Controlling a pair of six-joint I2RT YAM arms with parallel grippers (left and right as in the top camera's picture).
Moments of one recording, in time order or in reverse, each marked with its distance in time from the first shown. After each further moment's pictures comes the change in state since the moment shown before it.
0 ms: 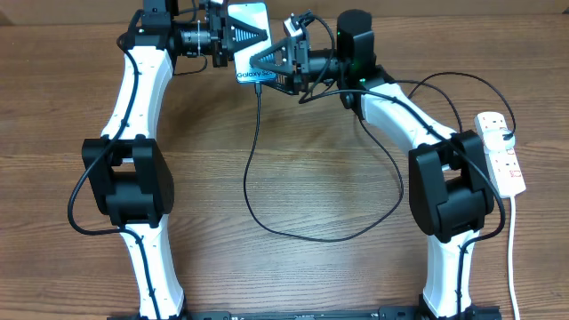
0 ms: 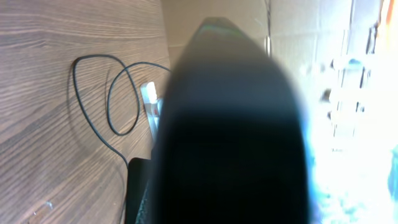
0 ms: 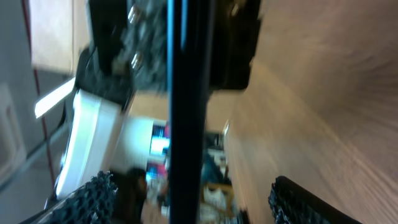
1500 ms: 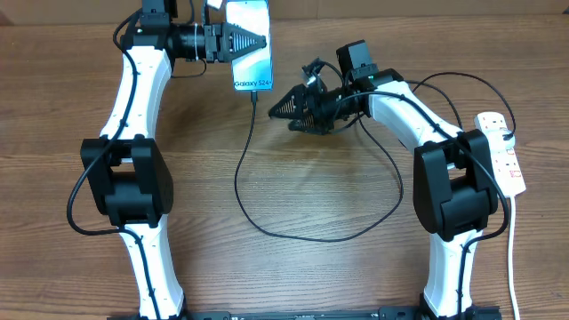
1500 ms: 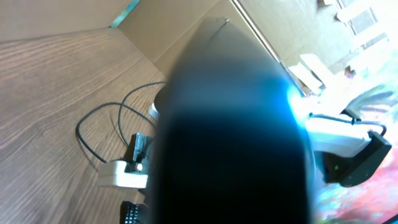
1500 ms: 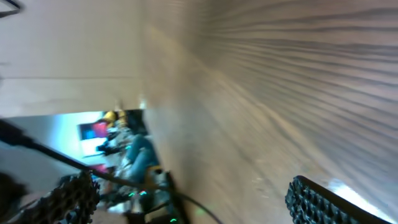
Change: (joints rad) left arm 0.000 0.000 0.000 -0.058 0.121 0.663; right arm -0.026 0.000 0.003 -1.008 0.232 -0.847
